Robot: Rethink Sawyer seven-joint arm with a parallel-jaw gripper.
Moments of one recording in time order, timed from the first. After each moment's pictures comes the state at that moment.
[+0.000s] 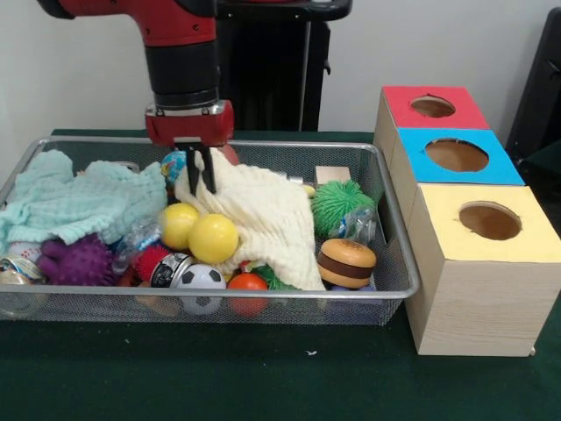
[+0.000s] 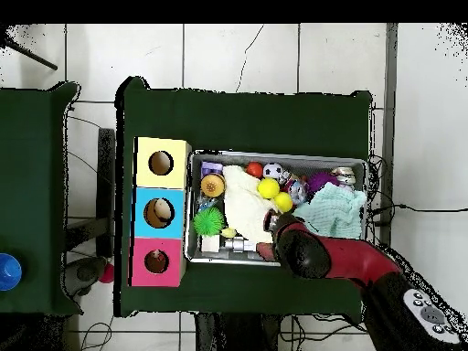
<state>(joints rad) -0.81 -0.62 0.38 1.91 -0.51 0.19 1.82</state>
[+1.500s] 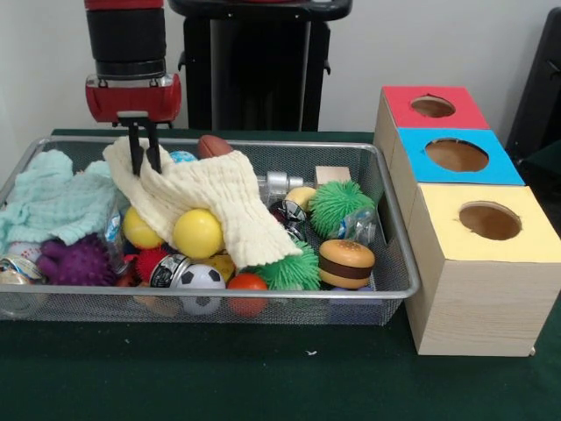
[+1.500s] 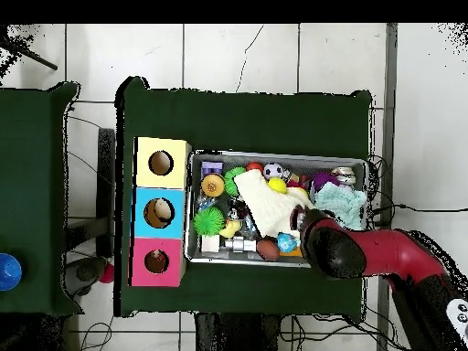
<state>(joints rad) -0.97 -0.72 0.57 1.87 -0.71 0.39 1.81</state>
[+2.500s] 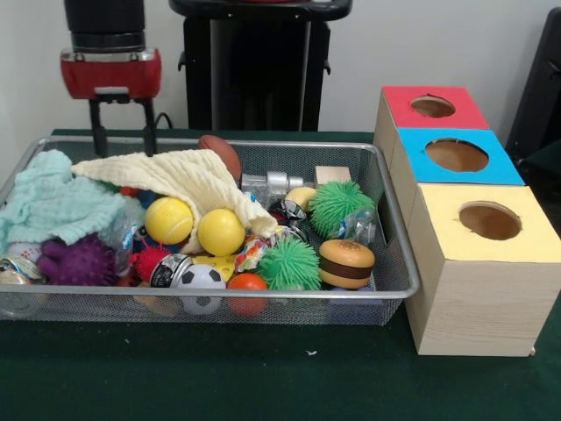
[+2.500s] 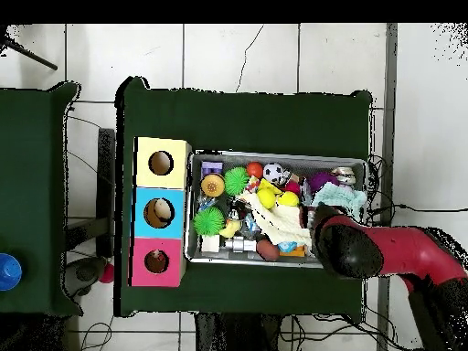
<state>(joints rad) -1.02 -0.78 0.66 1.88 -0.70 0.46 1.74</state>
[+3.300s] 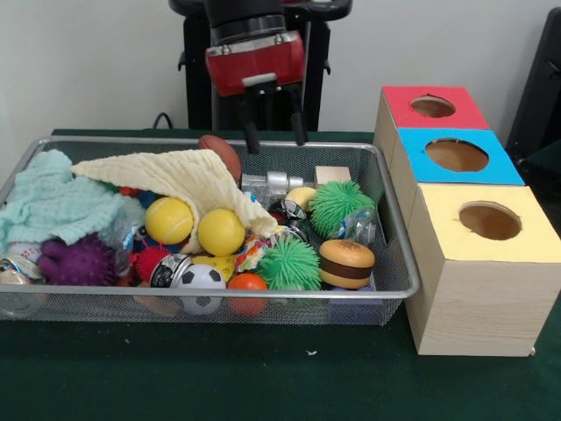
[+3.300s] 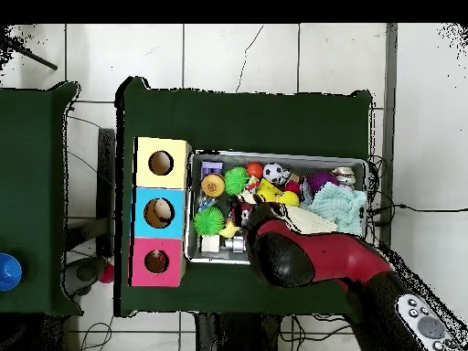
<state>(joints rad) -0.83 -0.81 0.61 2.07 -0.46 0.11 1.75</state>
